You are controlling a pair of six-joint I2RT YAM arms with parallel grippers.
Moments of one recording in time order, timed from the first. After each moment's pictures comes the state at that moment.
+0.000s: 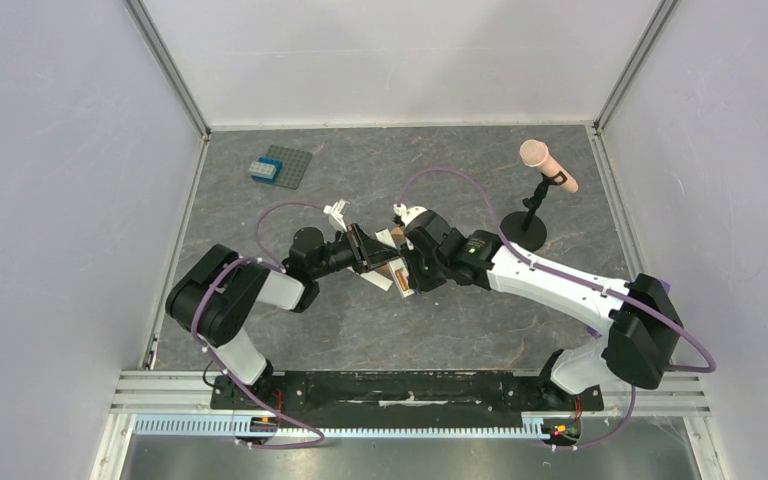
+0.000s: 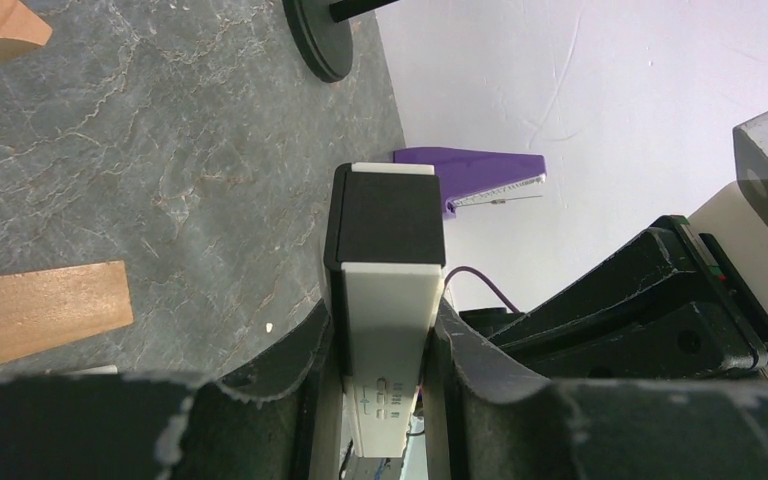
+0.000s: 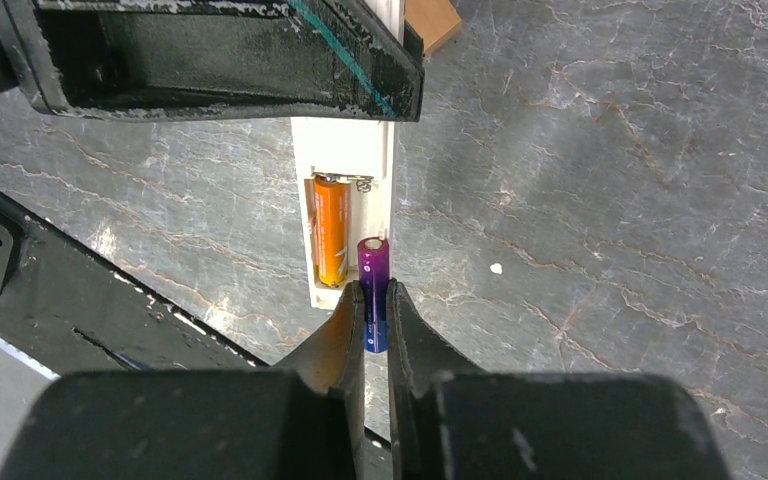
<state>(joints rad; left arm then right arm) -0.50 1.67 0.44 1.13 0.63 -1.16 0.91 1.45 1.10 -0.60 0.06 0.41</state>
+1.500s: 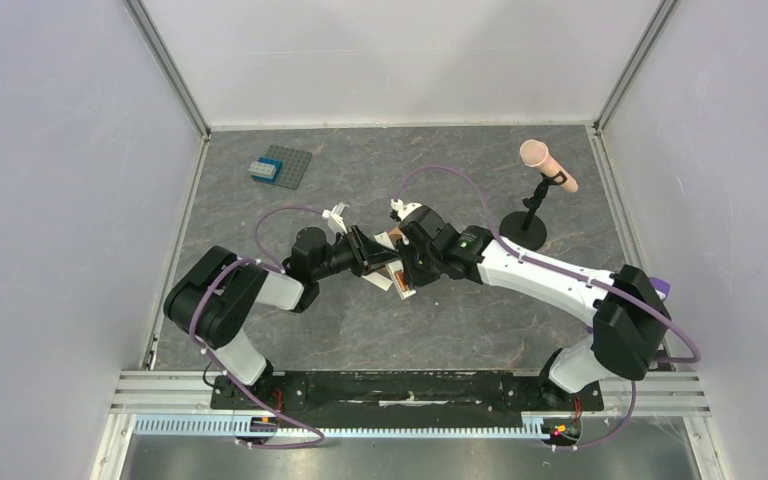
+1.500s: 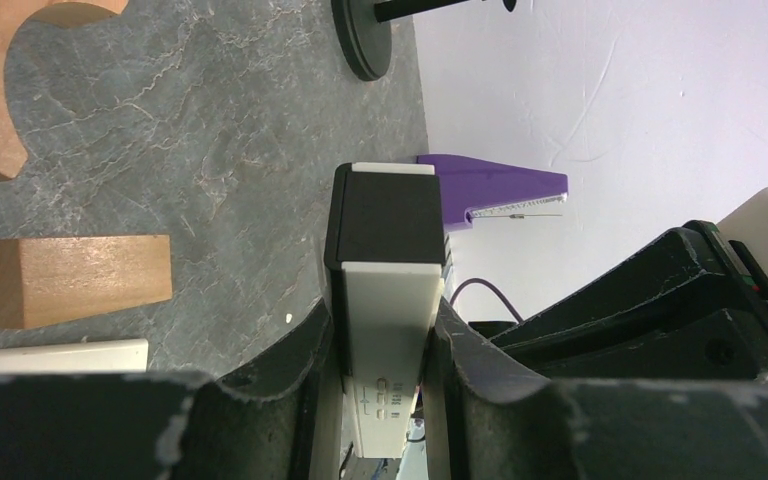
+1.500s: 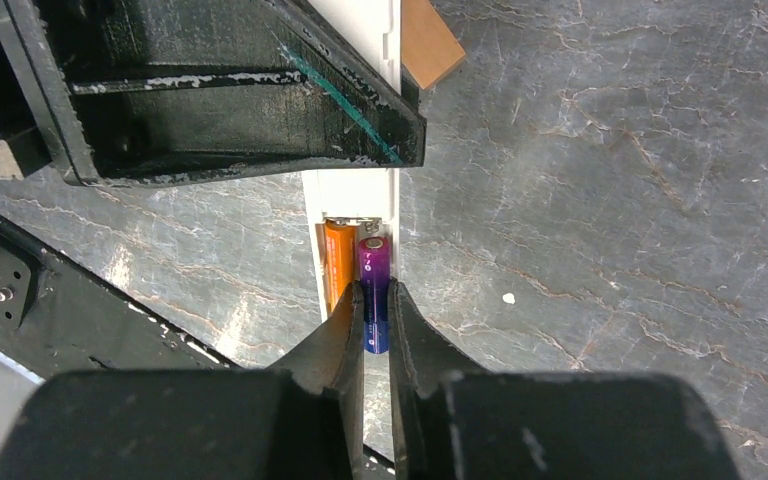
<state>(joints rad) -0.50 1.66 0.44 1.03 0.58 -1.17 0.89 1.51 1.13 -0.56 0.04 0.44</state>
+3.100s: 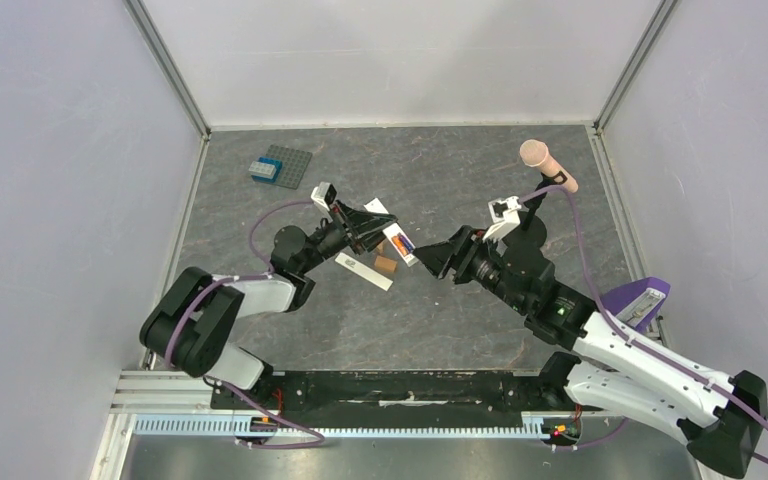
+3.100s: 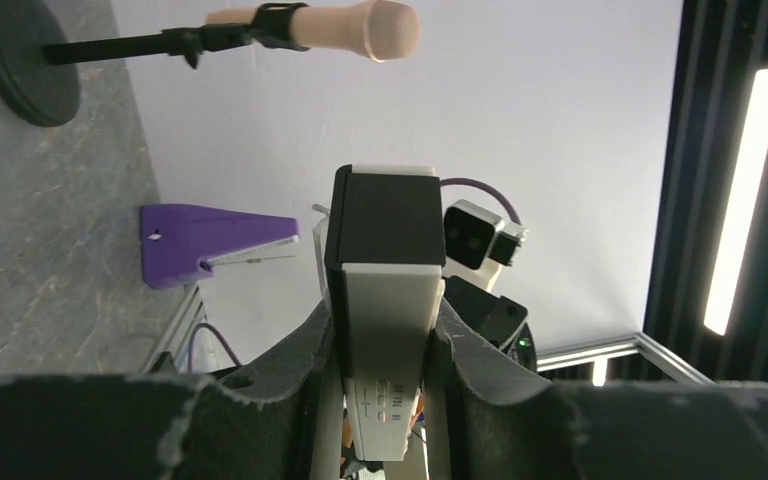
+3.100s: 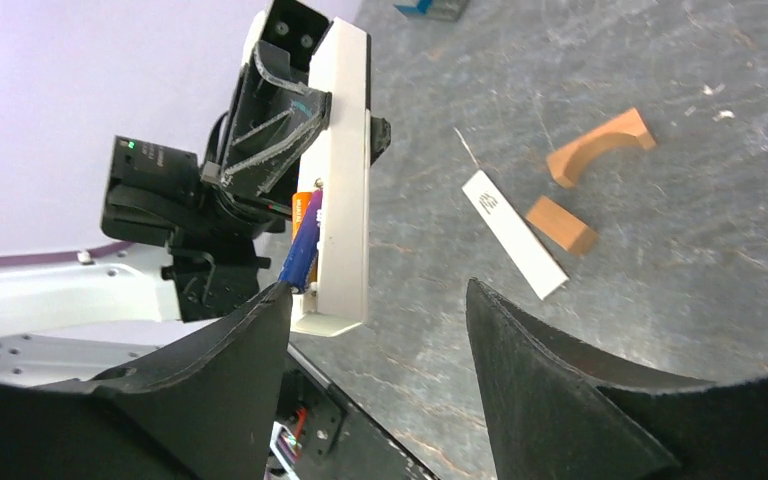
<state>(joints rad) -0.50 1.51 0.46 1.30 0.53 -1.70 0.87 0.83 0.65 0.00 0.14 0.82</state>
